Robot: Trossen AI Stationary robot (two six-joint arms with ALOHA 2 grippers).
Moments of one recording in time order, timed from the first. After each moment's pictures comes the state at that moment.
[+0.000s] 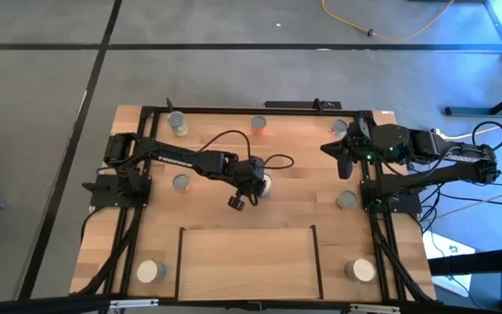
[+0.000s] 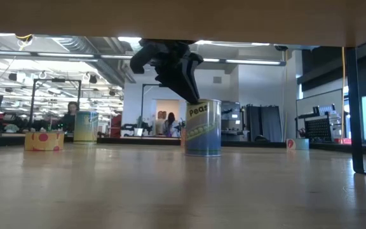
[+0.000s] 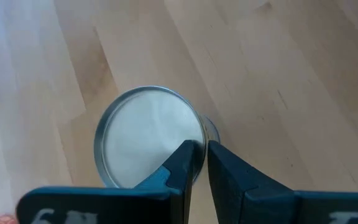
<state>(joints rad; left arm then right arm) 0.00 1.83 1.32 -0.47 -0.01 0.48 -0.01 0.79 1.01 -0.69 0.26 0.54</state>
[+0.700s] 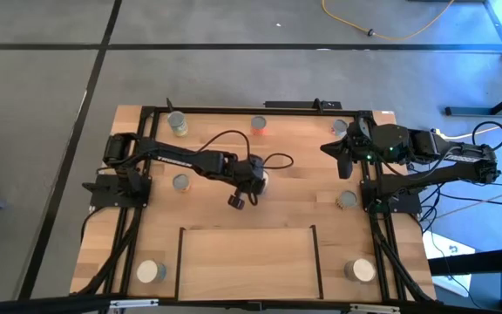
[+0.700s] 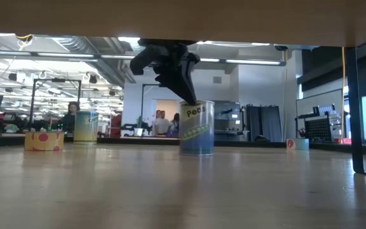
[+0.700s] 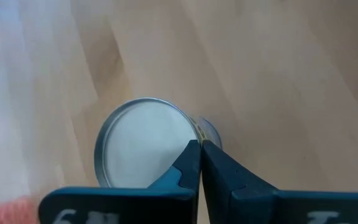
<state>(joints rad) 0.00 1.82 1.32 -0.48 -0.10 0.45 -0.01 0.79 1.01 -0.69 0.26 0.55</state>
